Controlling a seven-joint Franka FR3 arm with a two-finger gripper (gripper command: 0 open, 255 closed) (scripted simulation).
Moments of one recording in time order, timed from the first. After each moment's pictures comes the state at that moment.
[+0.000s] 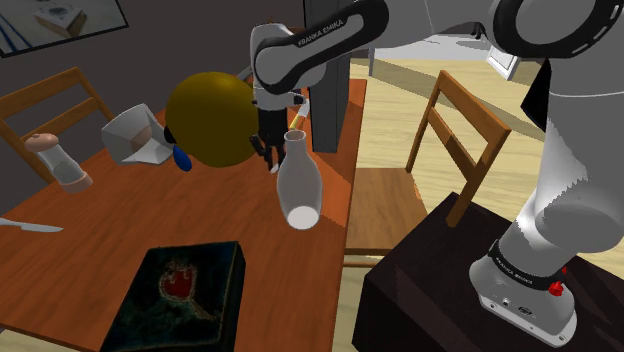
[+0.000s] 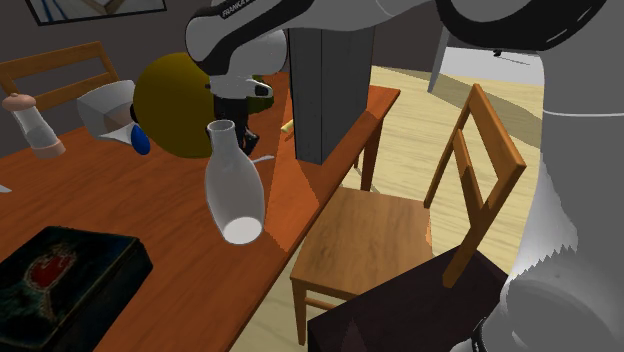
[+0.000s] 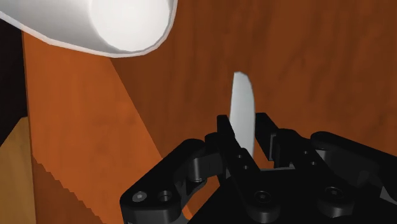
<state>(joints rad) 0.09 0.38 0.36 -1.69 0.11 1.99 1.23</state>
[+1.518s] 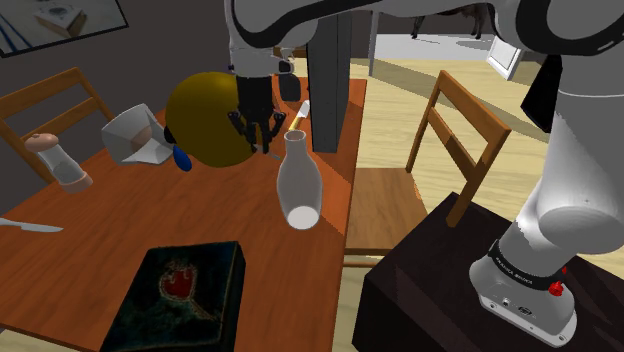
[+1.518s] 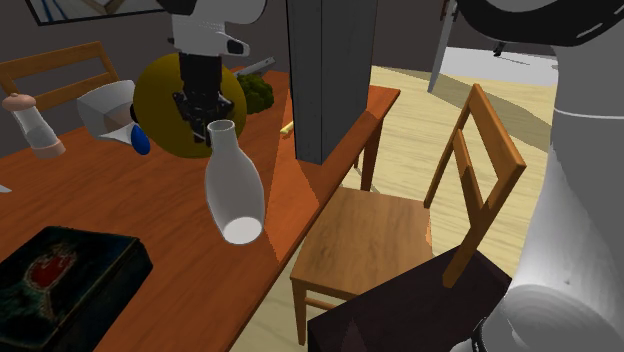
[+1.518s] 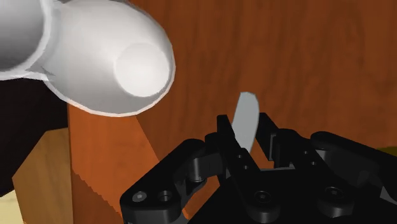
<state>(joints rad) 0.14 0.32 0.40 -1.53 0.12 1.80 1.34</state>
